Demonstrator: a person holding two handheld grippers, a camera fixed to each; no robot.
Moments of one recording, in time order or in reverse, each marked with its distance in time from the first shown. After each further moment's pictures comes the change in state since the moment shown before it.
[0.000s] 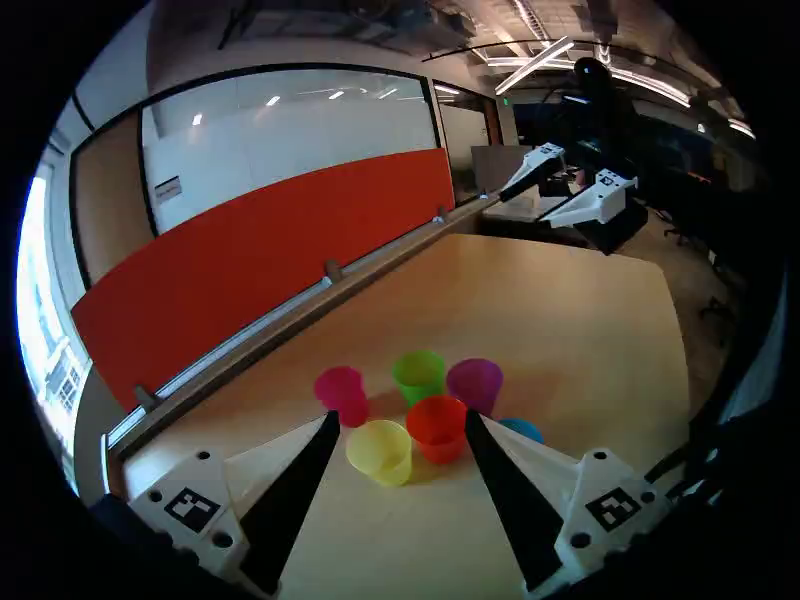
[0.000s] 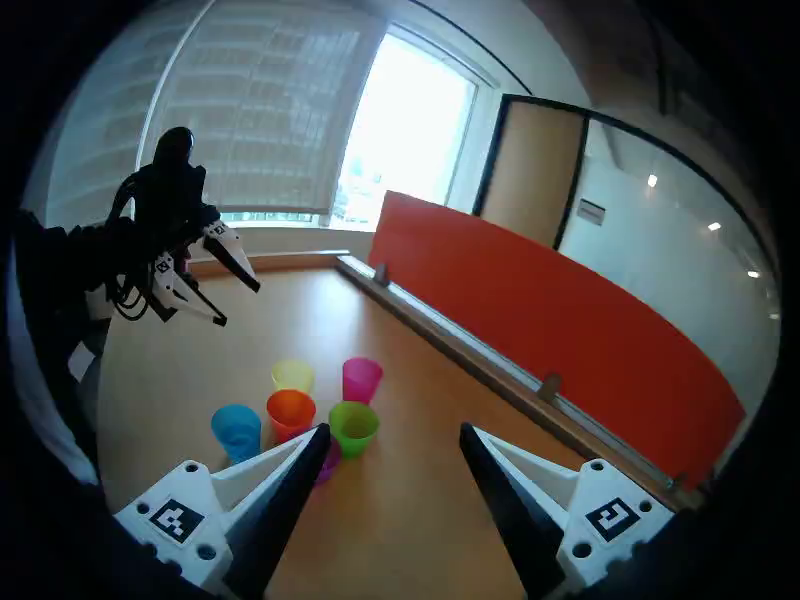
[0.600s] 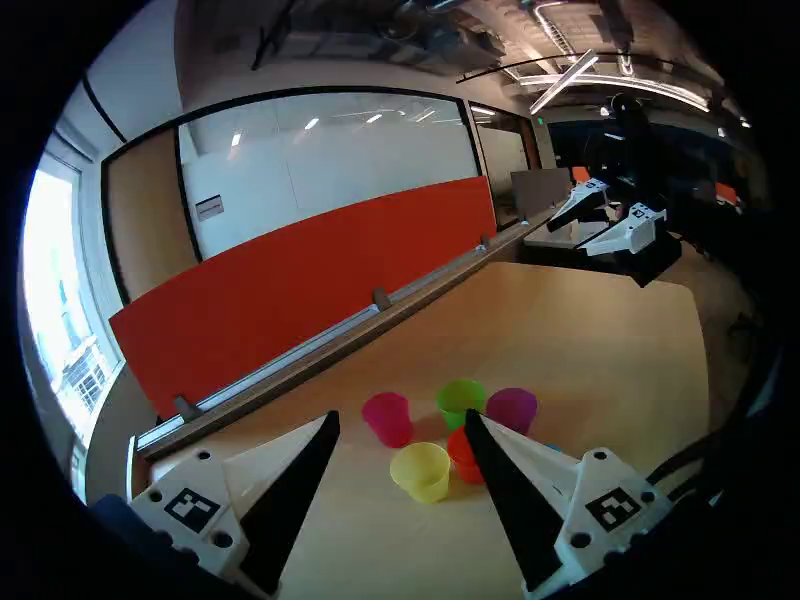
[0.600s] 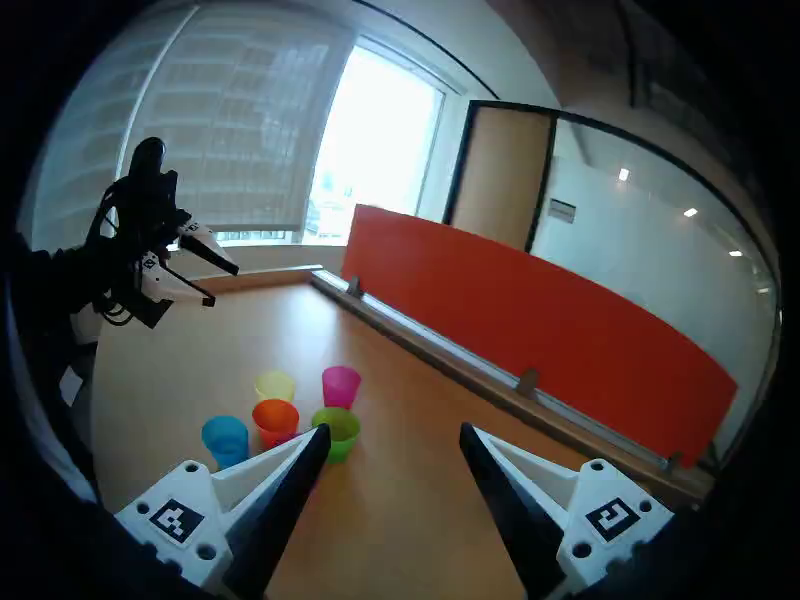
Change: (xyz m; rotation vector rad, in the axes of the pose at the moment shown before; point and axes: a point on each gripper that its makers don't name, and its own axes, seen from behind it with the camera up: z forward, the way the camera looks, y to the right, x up) left arm 0.034 -0.033 -0.025 0.165 0.087 -0.020; right arm 0.001 0.014 -0.020 -0.080 0.050 0.062
